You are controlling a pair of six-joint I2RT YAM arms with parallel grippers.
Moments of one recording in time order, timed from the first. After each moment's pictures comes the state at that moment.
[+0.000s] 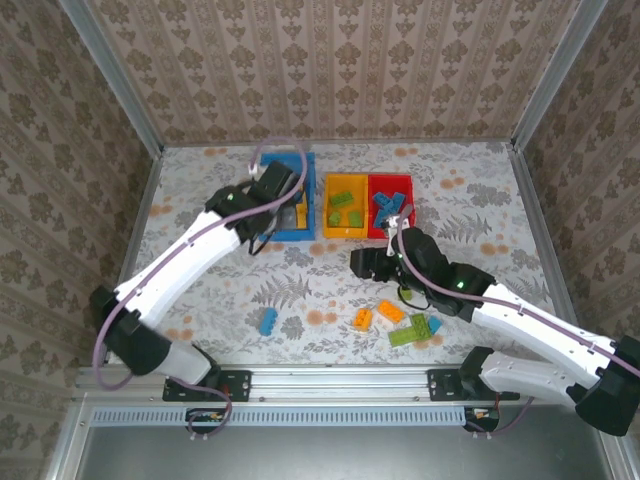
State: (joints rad) left arm -0.77 1.42 1.44 -1.04 -0.38 -0.68; right arm 0.82 1.02 0.82 -0.40 0.13 0.63
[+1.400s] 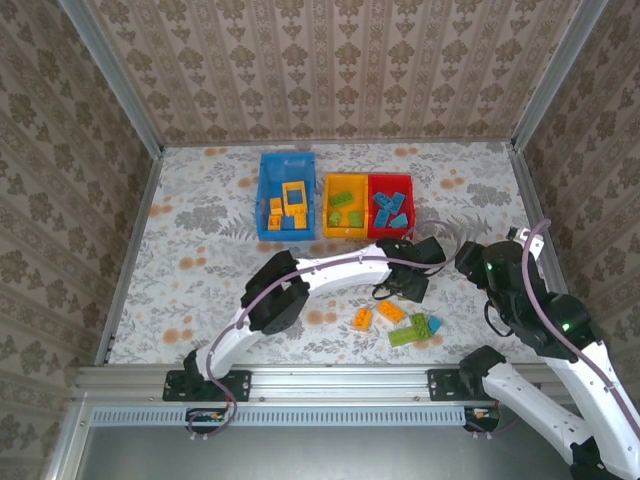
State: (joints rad) left arm -1.22 2.34 1.98 -0.91 -0.10 -0.72; right arm 0.46 0.62 1.02 -1.13 0.51 0.81
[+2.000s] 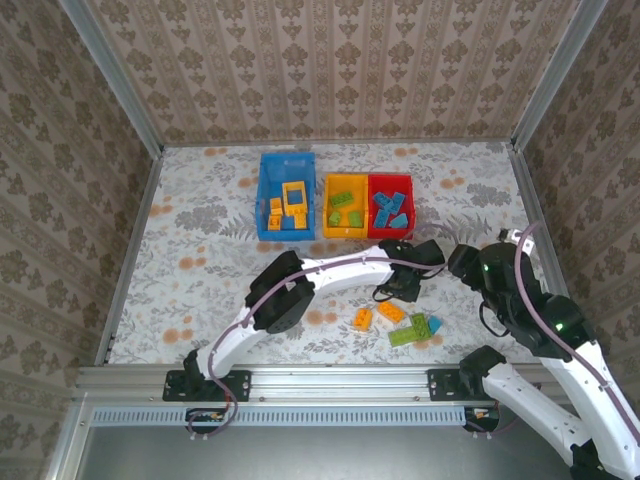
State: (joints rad) left arm -1.21 2.34 1.95 -0.92 -0.10 -0.75; right arm 0.46 0.60 0.96 -1.05 0.41 0.77
